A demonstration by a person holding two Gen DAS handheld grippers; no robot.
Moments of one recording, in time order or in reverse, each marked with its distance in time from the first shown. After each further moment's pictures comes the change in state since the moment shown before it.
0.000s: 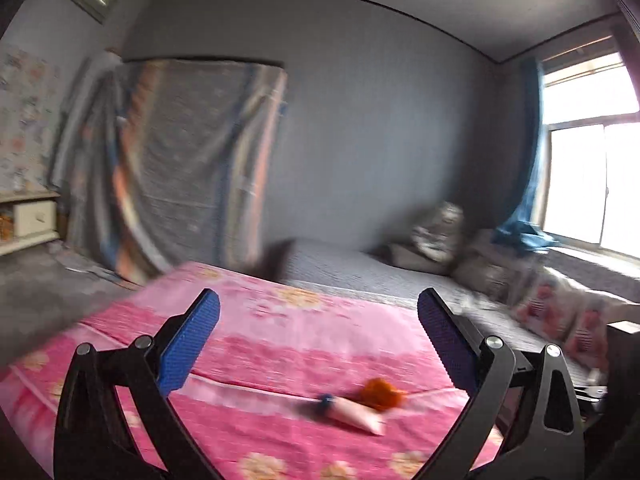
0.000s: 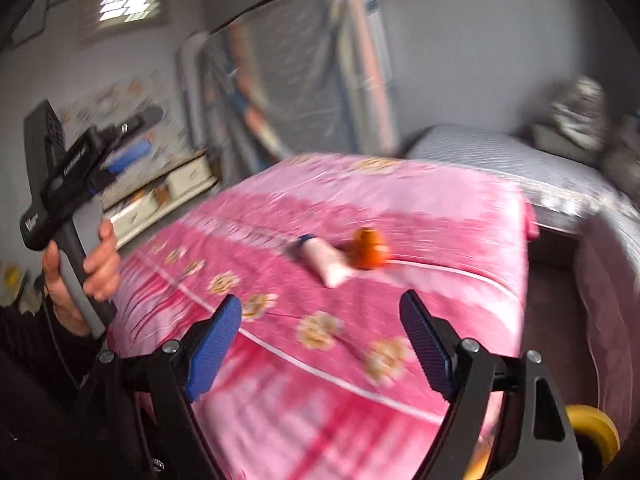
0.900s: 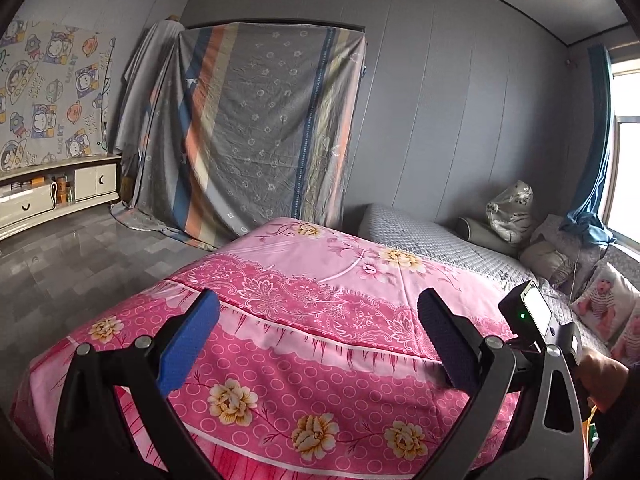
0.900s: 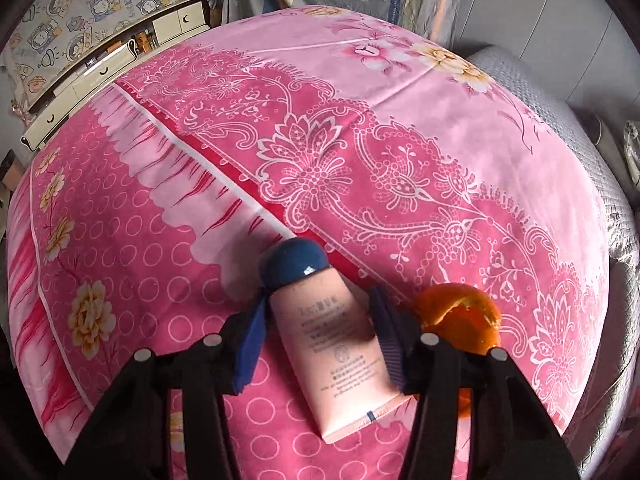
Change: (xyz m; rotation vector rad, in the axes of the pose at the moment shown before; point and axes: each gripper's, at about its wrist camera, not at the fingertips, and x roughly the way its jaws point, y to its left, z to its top) left arm 0.026 0.103 -0.036 -0.063 0.166 0.157; right arm 0.264 0.001 0.055 -0.208 0.522 -0.117
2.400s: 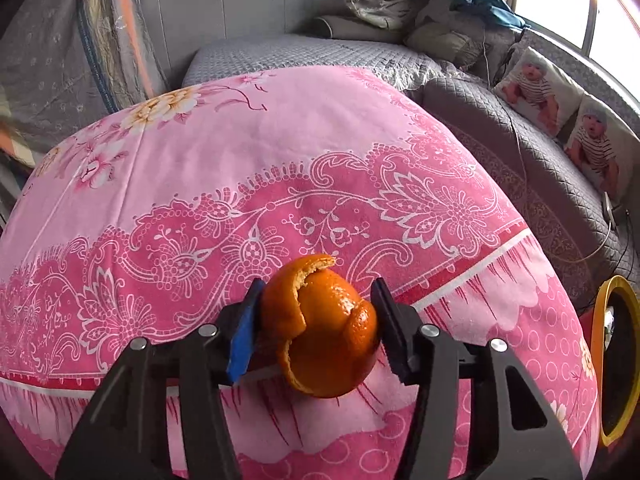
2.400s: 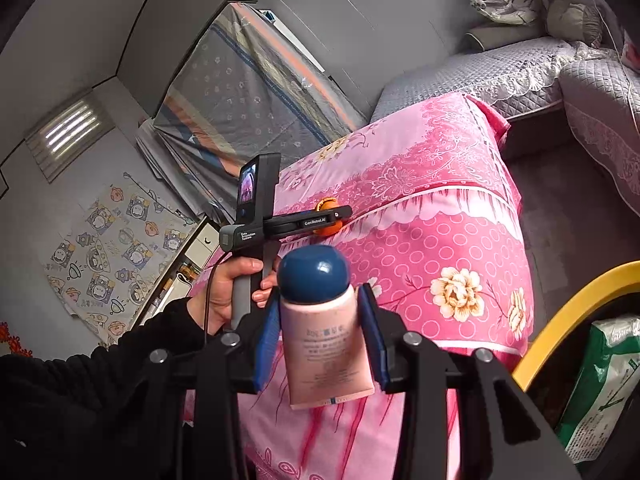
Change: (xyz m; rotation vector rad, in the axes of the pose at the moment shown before) left arm 0.227 -0.261 -0.099 0.467 0.645 -0.371; right arm -0.207 -0.069 -0.286 0.693 -0.589 0.342
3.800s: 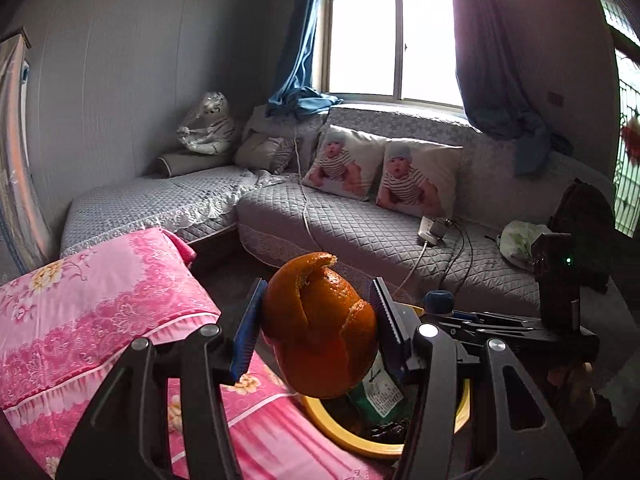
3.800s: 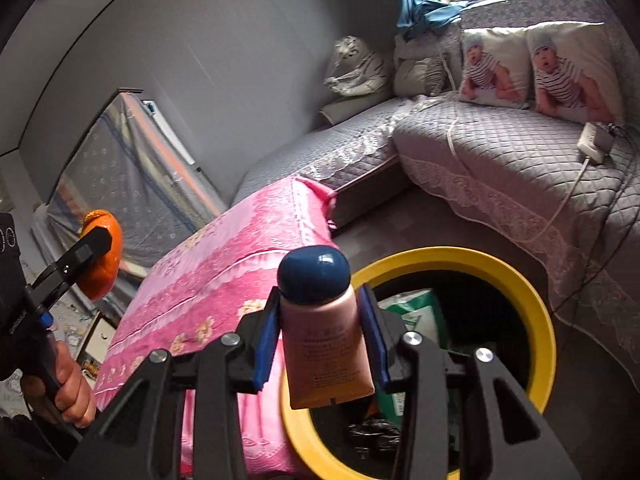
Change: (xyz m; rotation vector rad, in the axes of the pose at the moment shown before) left arm -0.232 -0.251 -0.068 0.326 -0.410 -0.438; right arm -0.164 -0.058 -0.059 0.179 -0.340 -0.515
